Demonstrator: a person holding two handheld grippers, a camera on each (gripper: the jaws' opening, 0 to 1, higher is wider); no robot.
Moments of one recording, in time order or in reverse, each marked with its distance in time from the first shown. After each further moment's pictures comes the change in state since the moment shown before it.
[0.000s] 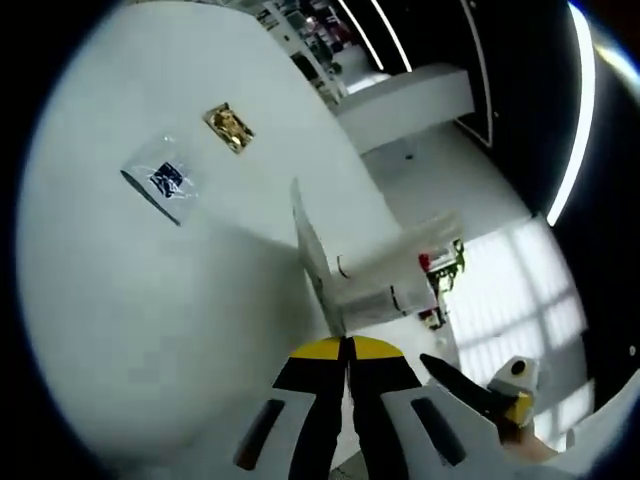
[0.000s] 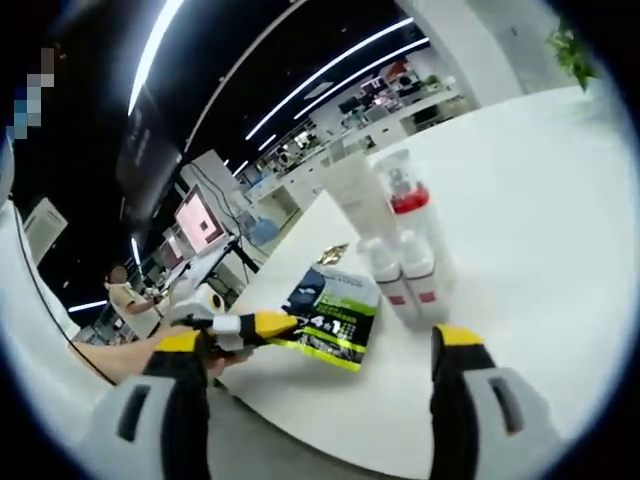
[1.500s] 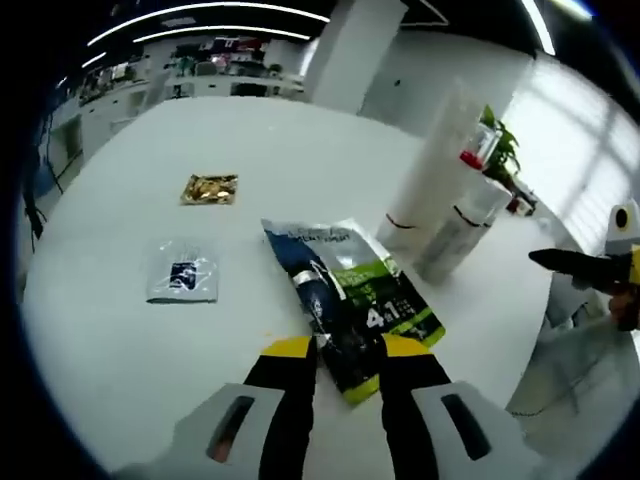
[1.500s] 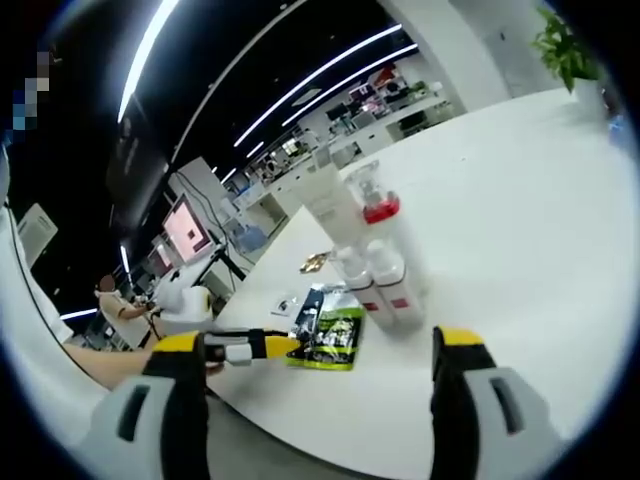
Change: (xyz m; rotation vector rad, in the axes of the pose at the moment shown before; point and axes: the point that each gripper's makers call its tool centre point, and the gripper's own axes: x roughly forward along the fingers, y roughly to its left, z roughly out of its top) left arm 0.004 0.044 0.012 0.734 0.106 0.365; right arm -0.010 -0.017 0.007 0.012 -0.034 -0.047
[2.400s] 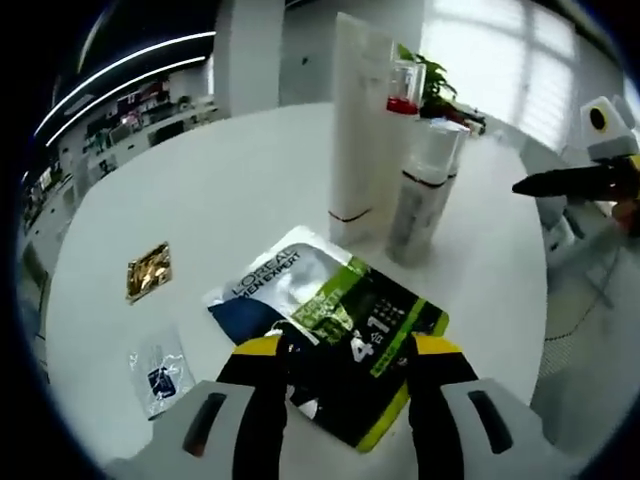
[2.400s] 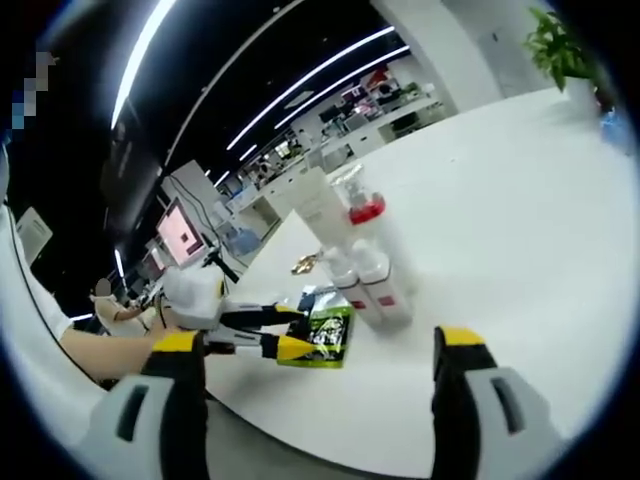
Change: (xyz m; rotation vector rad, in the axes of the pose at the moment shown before) left arm 0.036 -0.023 0.009 0.369 0.094 -0.139; right arm -0.006 -0.010 -0.001 0.014 -0.005 -0.031
